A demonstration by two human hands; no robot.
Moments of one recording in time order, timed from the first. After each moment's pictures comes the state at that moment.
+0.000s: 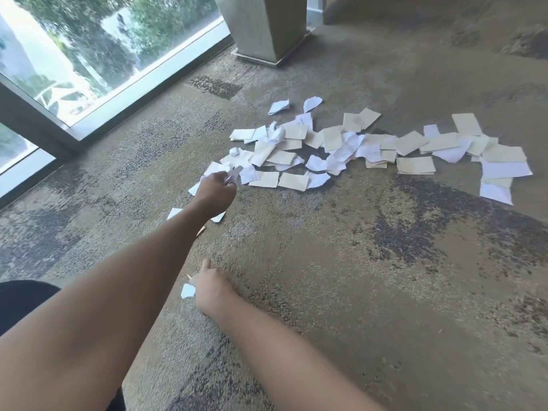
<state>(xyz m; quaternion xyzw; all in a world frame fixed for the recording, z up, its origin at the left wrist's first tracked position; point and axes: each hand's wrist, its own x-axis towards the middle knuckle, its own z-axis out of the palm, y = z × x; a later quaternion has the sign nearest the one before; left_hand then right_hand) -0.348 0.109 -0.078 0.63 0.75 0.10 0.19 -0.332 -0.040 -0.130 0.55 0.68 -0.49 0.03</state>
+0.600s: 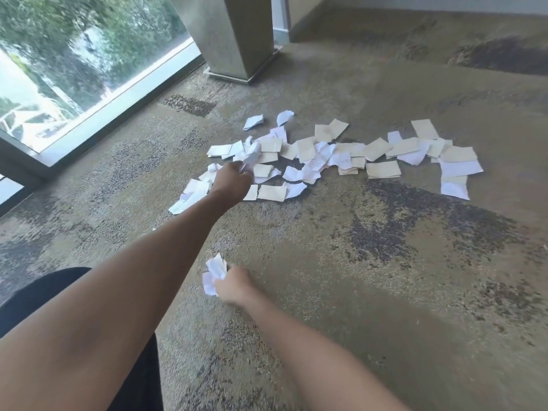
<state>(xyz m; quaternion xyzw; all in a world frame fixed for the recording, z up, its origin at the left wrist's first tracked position) -0.269 0.133 -0.051 0.65 0.69 0.17 0.27 -0.257 -0.028 -0.130 0.63 0.48 -0.60 -0.14</state>
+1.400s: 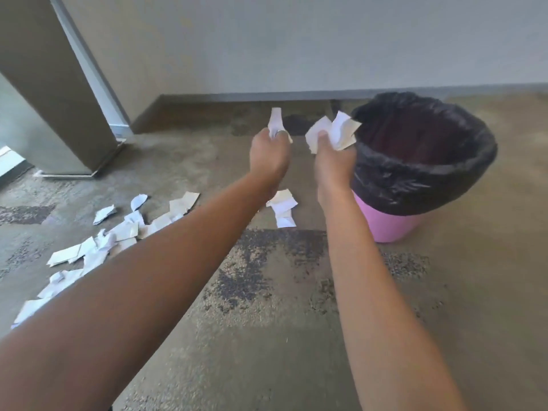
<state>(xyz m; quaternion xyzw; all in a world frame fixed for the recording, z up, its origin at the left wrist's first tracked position) 0.093 0.030 0.088 0.64 0.42 0.35 0.53 0.154 -0.041 0.079 0.63 0.08 -0.17 -0.76</state>
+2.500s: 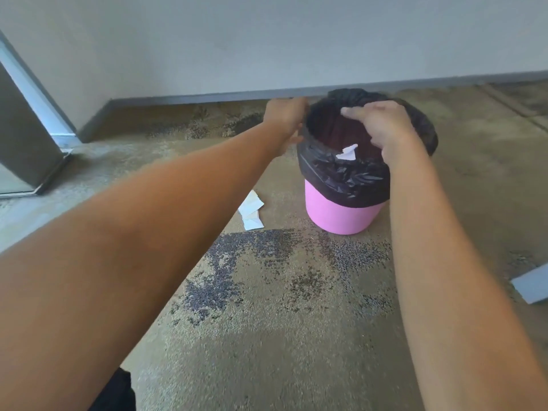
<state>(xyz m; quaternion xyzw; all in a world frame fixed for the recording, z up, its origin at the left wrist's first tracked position) 0.198 0.005 0.127 0.65 0.35 0.23 0.64 0.295 -0.128 0.119 0.80 0.13 -0.14 -0.57</state>
